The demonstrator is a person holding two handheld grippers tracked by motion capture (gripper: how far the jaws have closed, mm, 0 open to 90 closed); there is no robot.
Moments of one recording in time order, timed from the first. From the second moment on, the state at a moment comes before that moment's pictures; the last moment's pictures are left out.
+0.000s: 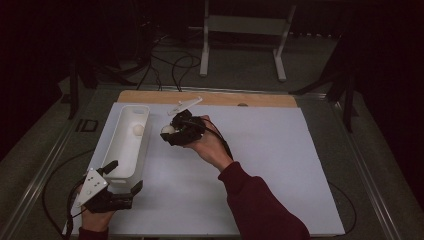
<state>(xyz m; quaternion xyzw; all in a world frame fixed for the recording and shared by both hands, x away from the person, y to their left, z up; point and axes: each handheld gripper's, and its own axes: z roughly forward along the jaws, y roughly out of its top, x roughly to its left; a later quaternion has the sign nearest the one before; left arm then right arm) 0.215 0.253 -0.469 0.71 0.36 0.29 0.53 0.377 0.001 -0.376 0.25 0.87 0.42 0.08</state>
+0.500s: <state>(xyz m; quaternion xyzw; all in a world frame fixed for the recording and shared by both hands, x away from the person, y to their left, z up) 0.215 0.253 -0.469 0.71 0.36 0.29 0.53 0.378 0.010 -0.375 0.24 0.87 0.43 0.08</state>
